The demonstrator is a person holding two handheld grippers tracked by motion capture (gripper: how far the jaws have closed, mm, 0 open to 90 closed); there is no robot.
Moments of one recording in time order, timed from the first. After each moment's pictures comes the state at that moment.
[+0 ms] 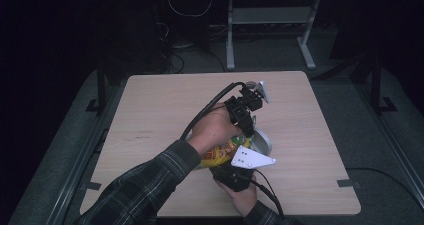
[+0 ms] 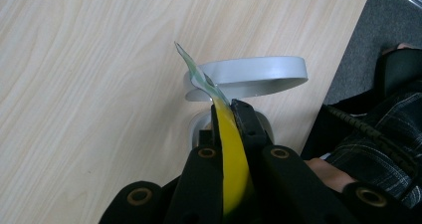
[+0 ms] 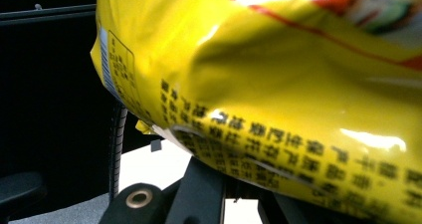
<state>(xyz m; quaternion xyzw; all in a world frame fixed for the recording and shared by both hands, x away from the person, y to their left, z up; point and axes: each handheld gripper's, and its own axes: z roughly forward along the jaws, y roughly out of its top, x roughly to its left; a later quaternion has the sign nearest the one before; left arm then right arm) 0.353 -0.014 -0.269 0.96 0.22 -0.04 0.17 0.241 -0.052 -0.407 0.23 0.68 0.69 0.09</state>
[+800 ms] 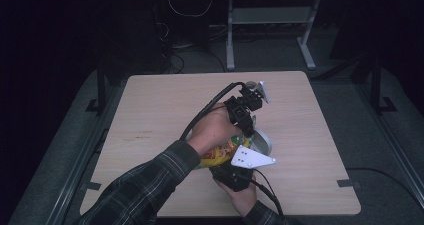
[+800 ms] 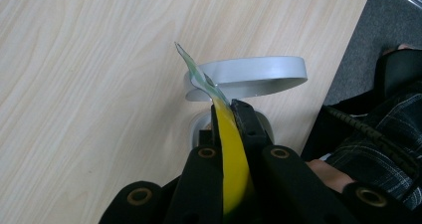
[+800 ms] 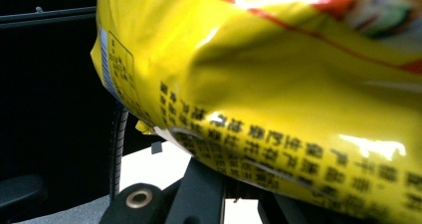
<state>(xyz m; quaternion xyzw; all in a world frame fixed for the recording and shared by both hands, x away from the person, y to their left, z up) 0.352 -0.014 -0.268 0.96 0.22 -0.03 0.18 0.241 -0.051 -0.405 0.23 0.68 0.69 0.09</state>
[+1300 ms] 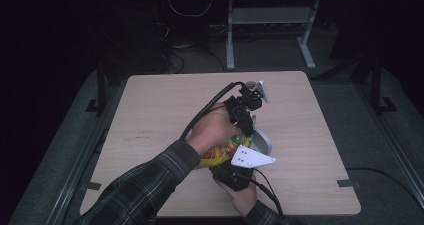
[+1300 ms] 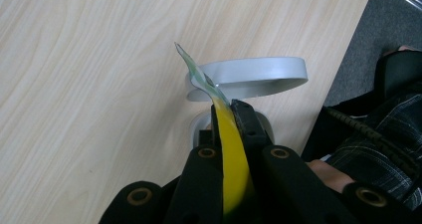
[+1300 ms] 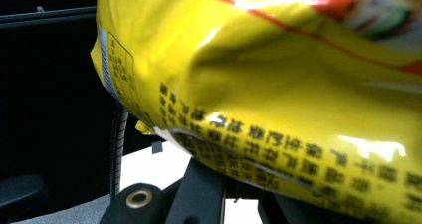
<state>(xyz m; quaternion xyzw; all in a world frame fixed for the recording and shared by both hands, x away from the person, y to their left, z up) 0.352 -0.013 -0.267 0.96 0.23 -0.03 0.18 0.242 -0.051 -0.404 0.23 0.68 0.69 0.09</state>
